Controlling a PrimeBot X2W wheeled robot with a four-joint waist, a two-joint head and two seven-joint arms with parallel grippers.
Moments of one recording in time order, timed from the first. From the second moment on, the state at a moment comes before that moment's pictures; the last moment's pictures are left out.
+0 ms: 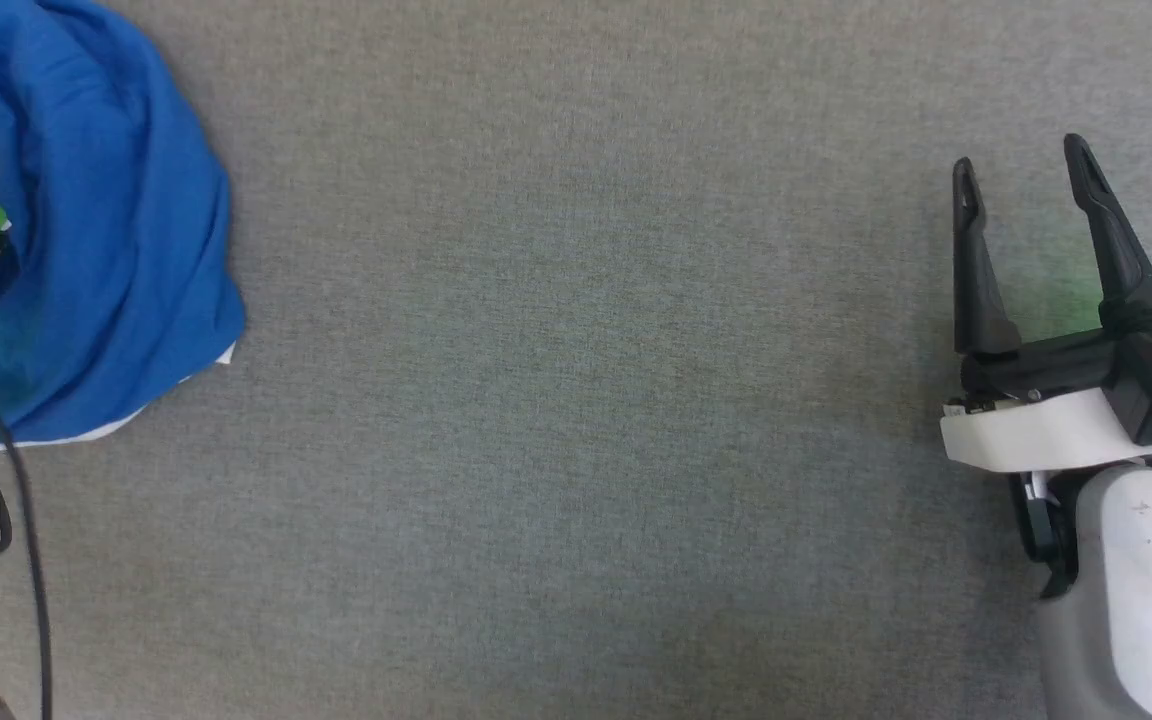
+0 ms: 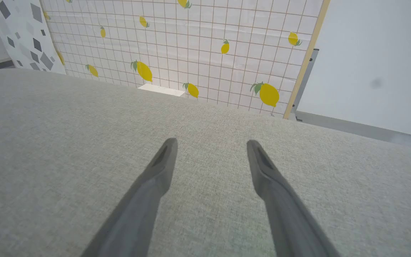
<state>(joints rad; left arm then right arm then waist) -0.78 0.44 0.15 0.36 -0.55 0.20 0.79 -0.33 -0.05 -0.04 -0.02 -0.12 0.12 -0.26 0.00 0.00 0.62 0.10</state>
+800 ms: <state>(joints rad) -0.96 0.35 -0.10 0.32 -0.34 -0.04 -0.05 -0.12 -0.05 -0.09 0.06 -0.03 0.12 -0.26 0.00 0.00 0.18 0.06</state>
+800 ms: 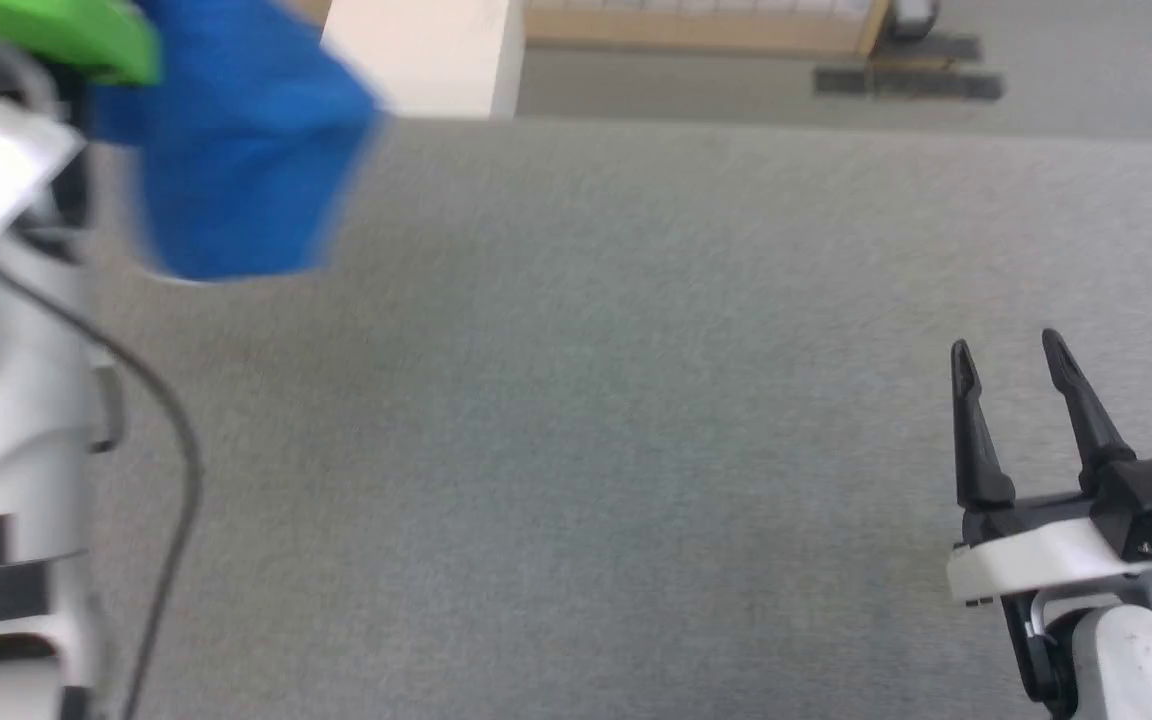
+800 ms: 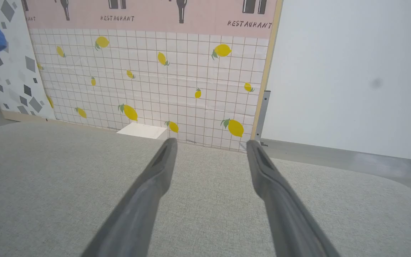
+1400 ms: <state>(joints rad) -0.83 0.07 -0.36 0.43 -0.47 -0.10 0.06 -0.08 -0.05 -0.08 0.06 -0.02 0.12 -0.26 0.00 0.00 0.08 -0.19</state>
